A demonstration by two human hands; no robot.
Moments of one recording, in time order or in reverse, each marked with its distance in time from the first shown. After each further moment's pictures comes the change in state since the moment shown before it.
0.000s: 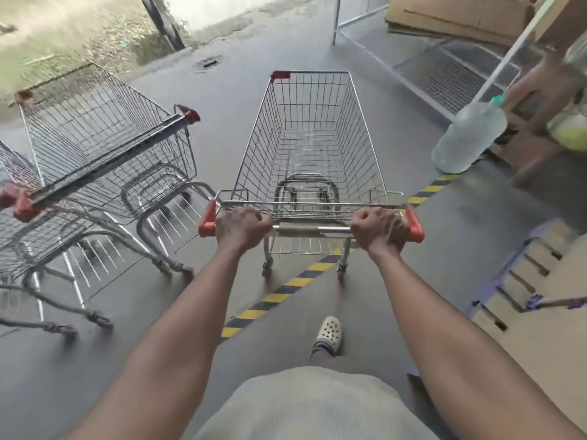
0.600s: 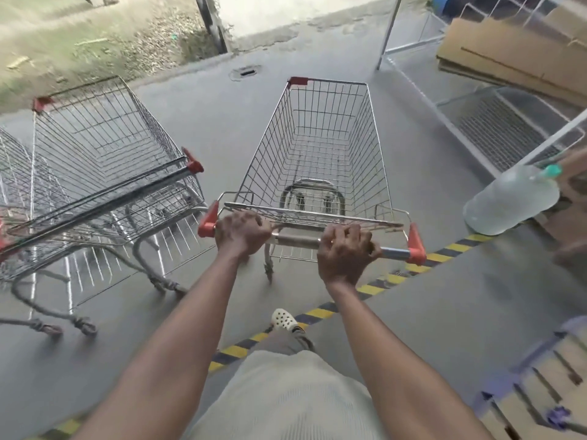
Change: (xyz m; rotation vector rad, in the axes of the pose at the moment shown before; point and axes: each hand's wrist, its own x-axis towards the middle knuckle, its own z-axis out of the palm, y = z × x) left_hand 0.188 0.015 -0.032 -0.076 0.119 -0.178; right_hand 0.152 -0.114 0.078 0.148 0.353 -0.229
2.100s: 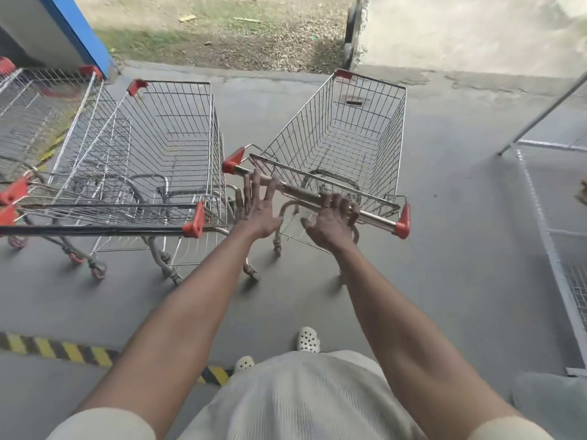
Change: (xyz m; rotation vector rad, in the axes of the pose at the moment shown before) left_hand 0.283 0.004 -0.009 -0.224 -0.073 -0.417; right_hand 0.336 -0.153 0.187 0.061 -0.849 -0.715
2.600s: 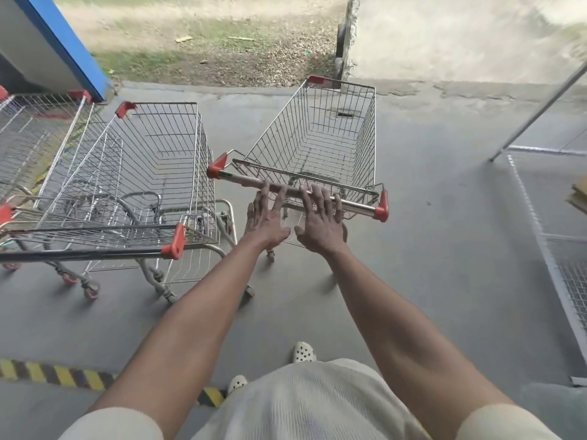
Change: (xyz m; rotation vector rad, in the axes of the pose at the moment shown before) left_hand 0.017 0.065 0.004 -0.052 -0.007 0.062; right_hand 0.037 0.025 -0.008 -0.186 0.018 -0.173
